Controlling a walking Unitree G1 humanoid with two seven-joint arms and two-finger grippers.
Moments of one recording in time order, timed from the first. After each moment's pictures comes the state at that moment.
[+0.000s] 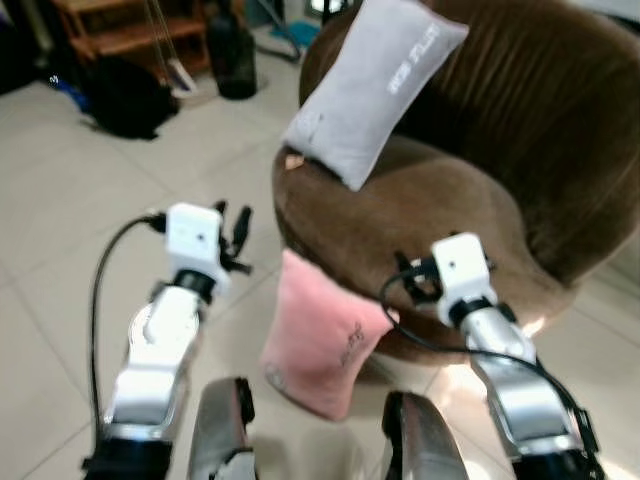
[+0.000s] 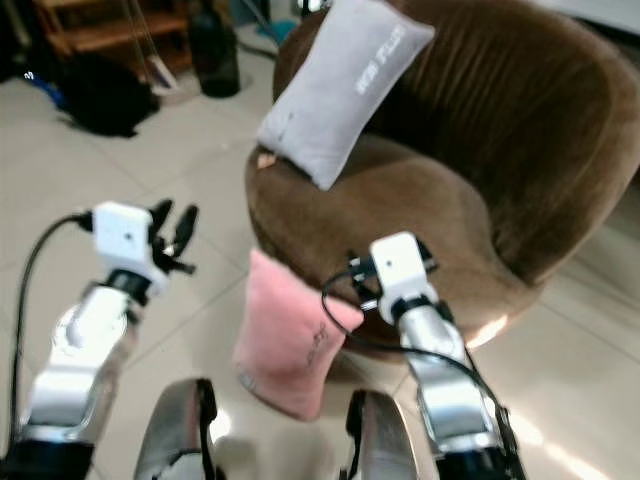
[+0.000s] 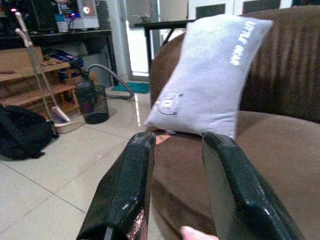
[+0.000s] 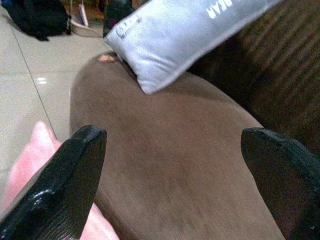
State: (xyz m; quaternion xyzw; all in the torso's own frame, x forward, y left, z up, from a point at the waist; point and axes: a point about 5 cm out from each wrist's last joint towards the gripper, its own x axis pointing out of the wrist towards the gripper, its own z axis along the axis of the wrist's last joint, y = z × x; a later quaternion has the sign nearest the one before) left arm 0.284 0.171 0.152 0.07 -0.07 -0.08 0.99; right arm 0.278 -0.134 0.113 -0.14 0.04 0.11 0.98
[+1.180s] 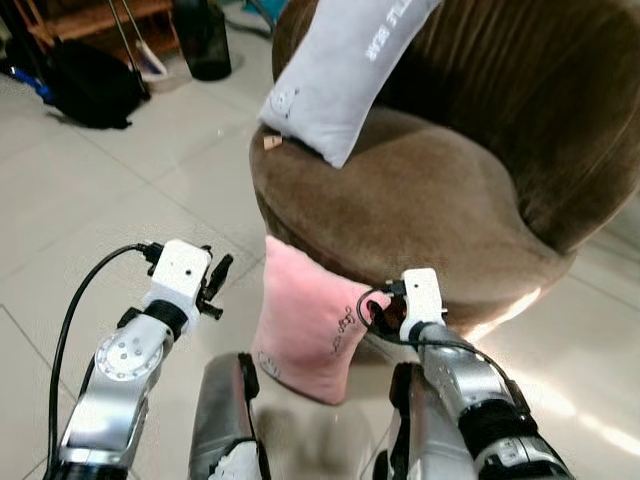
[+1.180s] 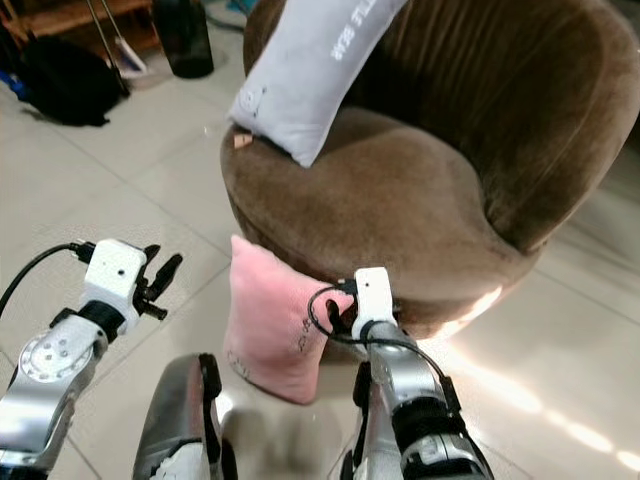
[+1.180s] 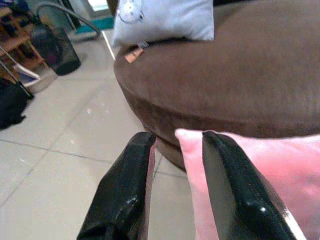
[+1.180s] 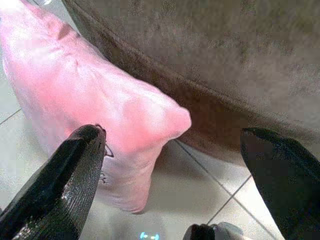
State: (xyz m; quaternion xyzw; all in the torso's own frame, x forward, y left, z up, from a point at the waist) left arm 0.264 0.199 0.116 0.16 0.06 -0.14 0.97; right arm 0.303 -0.122 0.017 0.04 0.28 0.07 0.96
